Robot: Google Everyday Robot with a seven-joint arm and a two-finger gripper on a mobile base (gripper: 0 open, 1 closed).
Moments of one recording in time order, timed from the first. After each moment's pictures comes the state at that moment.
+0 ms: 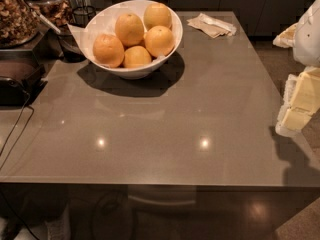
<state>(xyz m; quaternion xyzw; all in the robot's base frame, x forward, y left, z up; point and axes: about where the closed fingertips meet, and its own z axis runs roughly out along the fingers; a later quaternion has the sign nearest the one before) 0.438 -0.217 0.977 -0.60 0.78 -0.03 0.16</state>
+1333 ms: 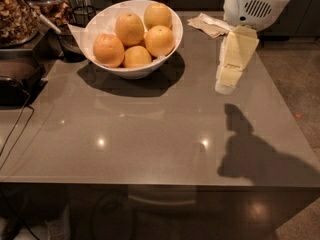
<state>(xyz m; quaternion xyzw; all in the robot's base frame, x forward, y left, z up) 0.510 -0.135 0.996 -0.61 0.78 -0.03 0.14</state>
